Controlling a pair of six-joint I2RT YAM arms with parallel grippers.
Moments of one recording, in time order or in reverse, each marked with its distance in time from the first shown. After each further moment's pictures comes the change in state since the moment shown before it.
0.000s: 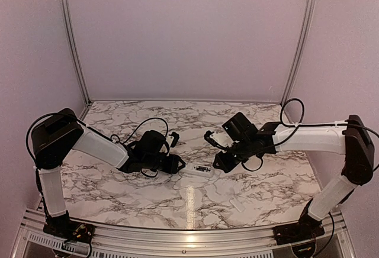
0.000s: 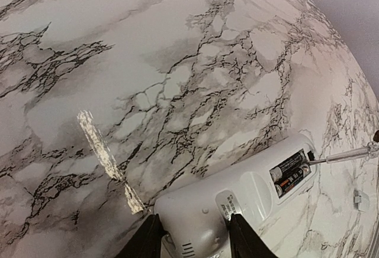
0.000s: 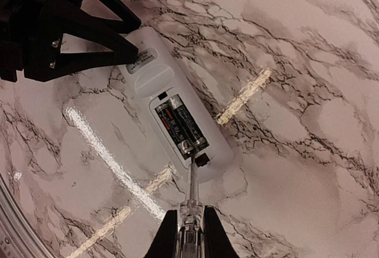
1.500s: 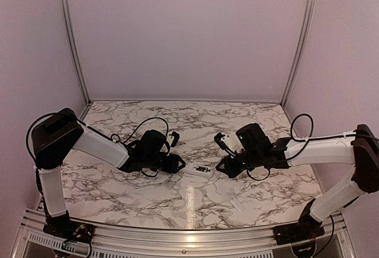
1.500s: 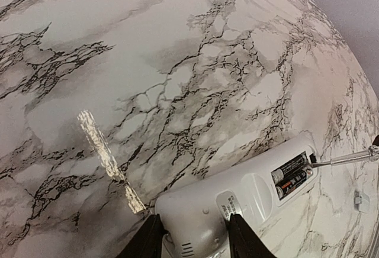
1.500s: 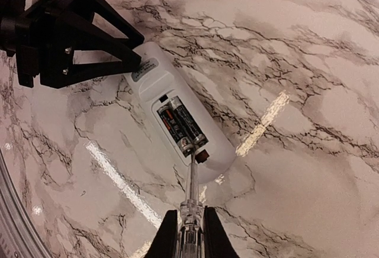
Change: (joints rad) left arm 0.000 0.001 0.010 -0.015 -0.002 0.000; right arm -0.029 -0.138 -0.269 0.312 -0.056 0.101
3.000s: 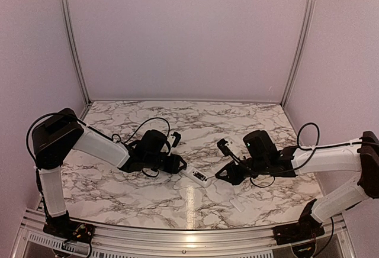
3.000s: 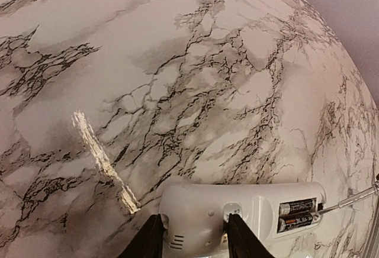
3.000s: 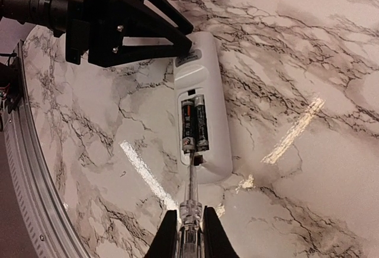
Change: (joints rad) left arm -0.002 0.000 0.006 0.001 0.023 0.000; right arm 0.004 -0.093 -0.133 0.110 -0.133 0.056
